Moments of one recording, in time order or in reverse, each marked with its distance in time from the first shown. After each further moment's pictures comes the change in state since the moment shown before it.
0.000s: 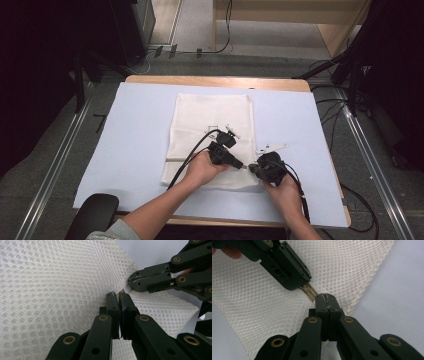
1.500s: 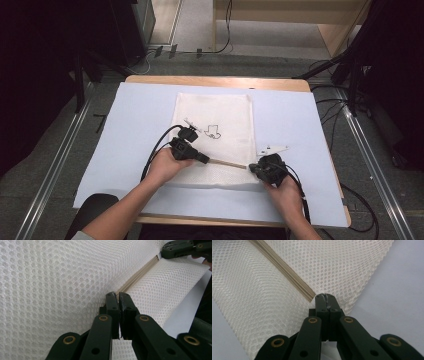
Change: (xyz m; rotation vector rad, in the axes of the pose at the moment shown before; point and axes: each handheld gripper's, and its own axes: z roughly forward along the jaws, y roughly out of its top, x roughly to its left) left arm 0.051 -0.056 -0.074 -0.031 0.028 -0.097; right arm -0.001 -0.005 0.000 -0.037 -0.002 -0.023
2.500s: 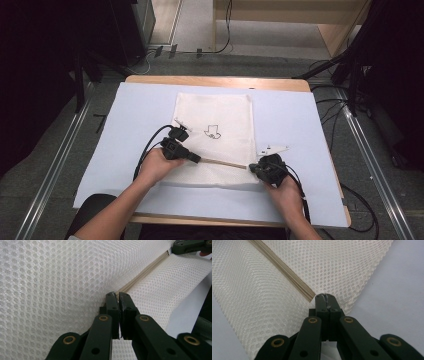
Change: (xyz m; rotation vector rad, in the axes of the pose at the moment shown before) left arm 0.018 -0.013 -0.015 -0.002 0.011 -0.041; right arm 0.000 -0.001 0.000 -0.002 0.001 0.004
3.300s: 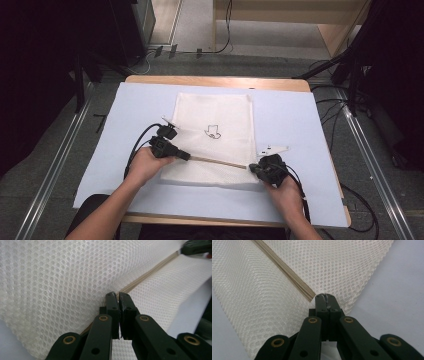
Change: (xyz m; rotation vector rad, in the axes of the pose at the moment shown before) left arm 0.021 -0.014 -0.024 -0.026 0.009 -0.057; right arm -0.001 -0.001 0.000 -0.010 0.004 -0.002
